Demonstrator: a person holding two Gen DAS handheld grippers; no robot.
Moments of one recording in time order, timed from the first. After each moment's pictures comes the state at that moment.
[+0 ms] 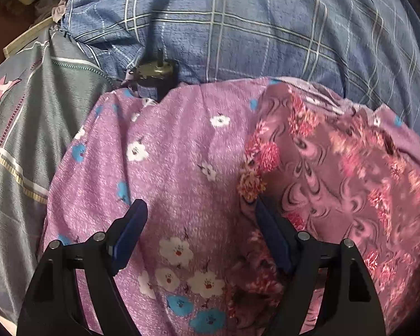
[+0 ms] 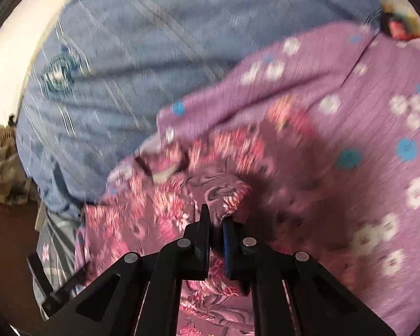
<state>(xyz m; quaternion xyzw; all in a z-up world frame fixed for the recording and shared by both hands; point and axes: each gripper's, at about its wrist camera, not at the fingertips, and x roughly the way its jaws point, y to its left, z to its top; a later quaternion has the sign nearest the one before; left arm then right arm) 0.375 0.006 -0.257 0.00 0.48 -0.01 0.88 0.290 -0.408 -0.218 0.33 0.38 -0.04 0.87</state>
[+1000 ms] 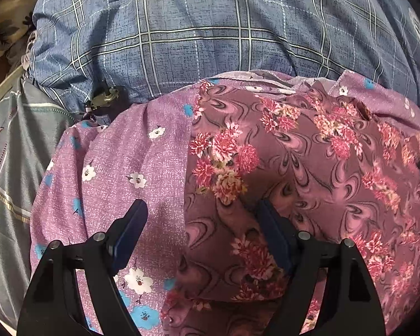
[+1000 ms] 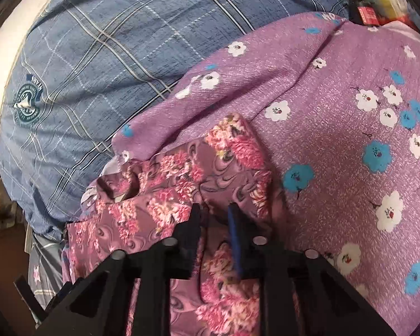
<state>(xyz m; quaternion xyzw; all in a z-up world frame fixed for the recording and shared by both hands) 0.357 -0.056 -0.254 0.07 0.44 -0.06 0.89 0.305 -0.456 -0.246 0.35 0.40 -0.09 0.85</state>
